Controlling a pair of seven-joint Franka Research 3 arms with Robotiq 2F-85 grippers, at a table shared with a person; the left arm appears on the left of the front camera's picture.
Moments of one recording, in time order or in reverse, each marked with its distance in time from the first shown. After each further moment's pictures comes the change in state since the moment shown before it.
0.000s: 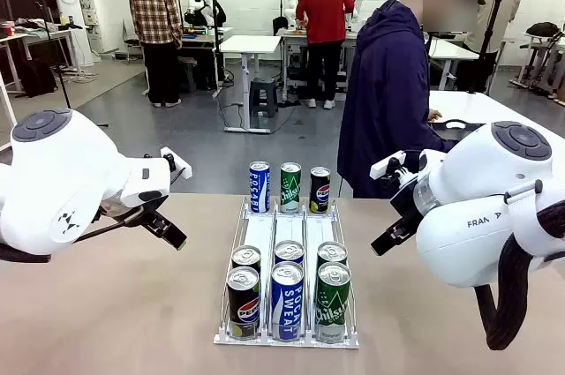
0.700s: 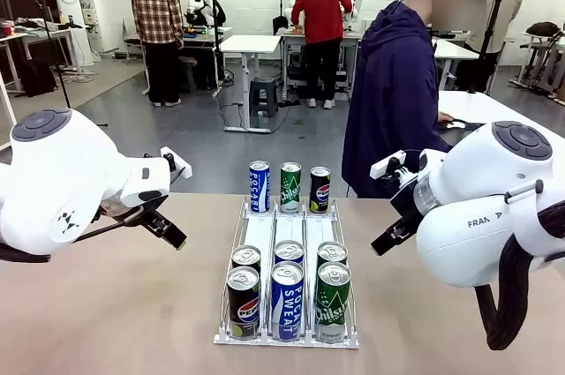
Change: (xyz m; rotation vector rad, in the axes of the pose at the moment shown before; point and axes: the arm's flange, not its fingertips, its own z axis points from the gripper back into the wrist) left arm 0.000 0.000 0.000 0.000 0.000 0.000; right arm 0.000 0.000 0.000 0.000 0.000 0.000
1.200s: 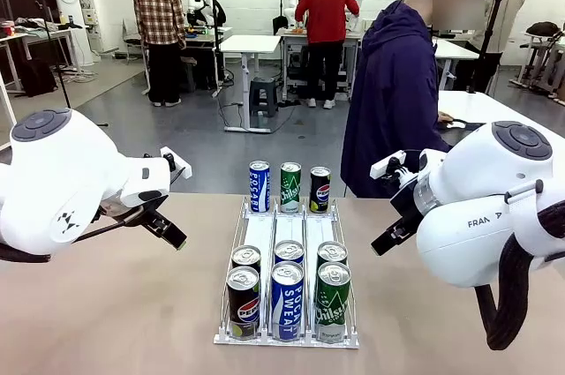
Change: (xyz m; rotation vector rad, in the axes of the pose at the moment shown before) left arm 0.000 0.000 0.000 0.000 0.000 0.000; right arm 0.000 0.000 0.000 0.000 0.000 0.000
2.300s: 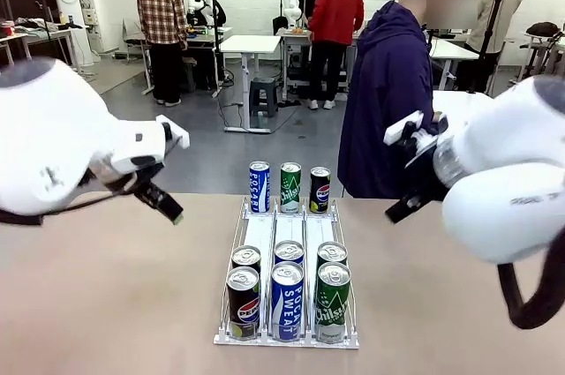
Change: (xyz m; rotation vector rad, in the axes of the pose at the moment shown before) left arm 0.039 0.003 0.080 -0.012 -0.009 -0.025; right arm 0.025 -0.013 0.095 -0.083 -0.100 0.051
